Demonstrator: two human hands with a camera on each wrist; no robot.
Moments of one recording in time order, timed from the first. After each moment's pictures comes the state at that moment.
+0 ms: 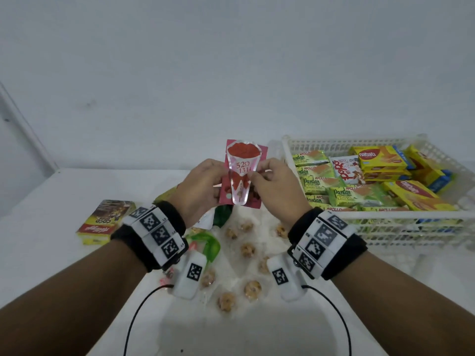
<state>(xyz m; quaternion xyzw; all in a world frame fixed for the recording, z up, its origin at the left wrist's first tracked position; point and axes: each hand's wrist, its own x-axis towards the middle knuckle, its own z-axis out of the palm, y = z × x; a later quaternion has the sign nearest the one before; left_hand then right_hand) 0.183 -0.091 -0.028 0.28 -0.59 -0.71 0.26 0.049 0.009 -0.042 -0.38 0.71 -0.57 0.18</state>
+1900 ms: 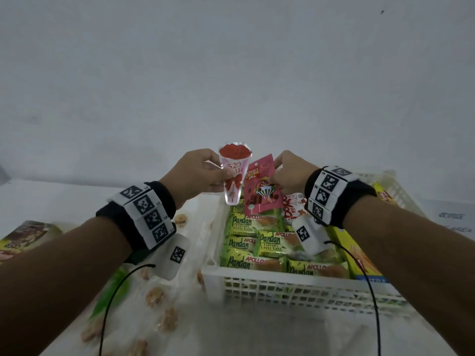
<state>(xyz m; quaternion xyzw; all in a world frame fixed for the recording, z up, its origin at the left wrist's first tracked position) -0.006 -0.078 0.015 0.32 -0.72 -0.56 0.27 -0.217 0.009 0.016 -0.44 0.81 -0.29 0.25</state>
